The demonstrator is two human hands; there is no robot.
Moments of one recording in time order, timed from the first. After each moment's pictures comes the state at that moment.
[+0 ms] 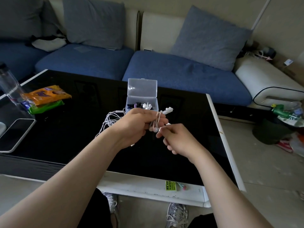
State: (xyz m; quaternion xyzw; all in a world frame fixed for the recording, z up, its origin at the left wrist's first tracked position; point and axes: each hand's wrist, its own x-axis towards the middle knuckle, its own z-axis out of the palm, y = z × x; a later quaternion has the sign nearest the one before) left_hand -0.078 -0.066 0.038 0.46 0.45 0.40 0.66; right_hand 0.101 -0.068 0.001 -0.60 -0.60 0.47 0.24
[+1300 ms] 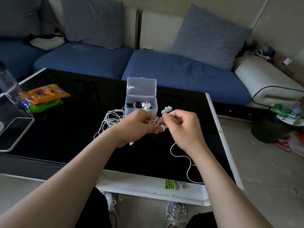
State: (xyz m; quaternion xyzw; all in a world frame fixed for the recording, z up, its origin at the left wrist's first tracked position) left_hand -0.088 -0.058 0.020 0.67 0.50 0.28 0.48; right_hand 0.103 -0.068 0.011 -0.53 -0.65 0.28 0.46
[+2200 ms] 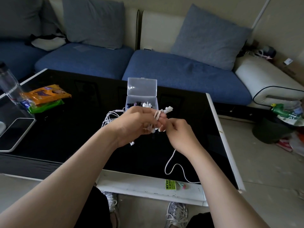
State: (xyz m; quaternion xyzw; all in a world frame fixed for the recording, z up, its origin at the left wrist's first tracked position) left_hand -0.086 -0.063 0.038 0.51 0.40 0.36 0.67; right_hand 0.098 -0.066 0.006 -0.62 -0.66 0.32 0.28
